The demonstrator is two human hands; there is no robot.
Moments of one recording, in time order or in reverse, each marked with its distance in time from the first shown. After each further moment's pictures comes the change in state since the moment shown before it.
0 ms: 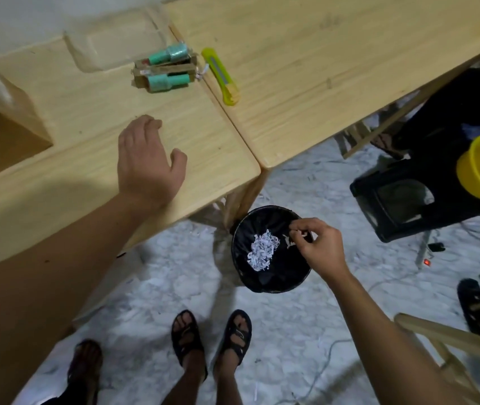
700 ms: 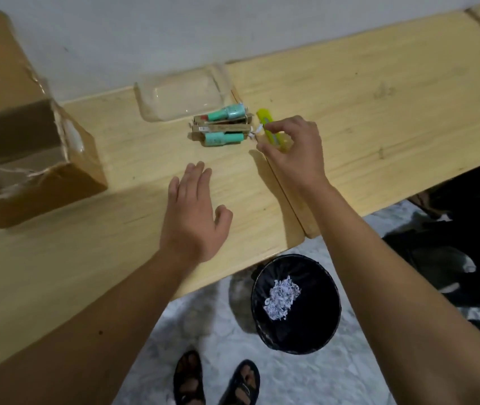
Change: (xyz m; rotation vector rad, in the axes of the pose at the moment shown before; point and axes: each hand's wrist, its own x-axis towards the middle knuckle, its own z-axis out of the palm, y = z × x) left_hand 0.005 -0.008 0.007 -0.023 -0.116 -0.026; right_hand 0.226 -0.215 0.046 -0.006 0.081 -0.504
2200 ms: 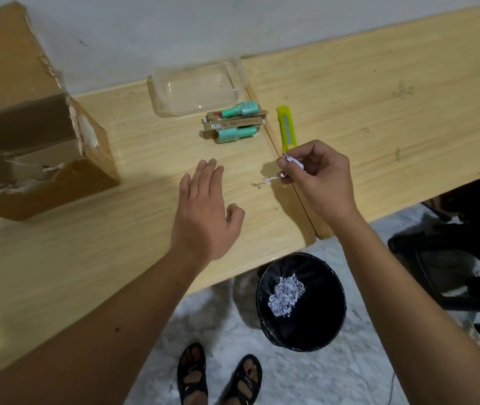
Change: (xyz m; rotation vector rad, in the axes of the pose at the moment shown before) left_hand -0.001 -0.001 -0.002 0.080 -0.014 -0.013; right_hand -0.049 -0.015 -0.021 0.586 -0.075 0.202
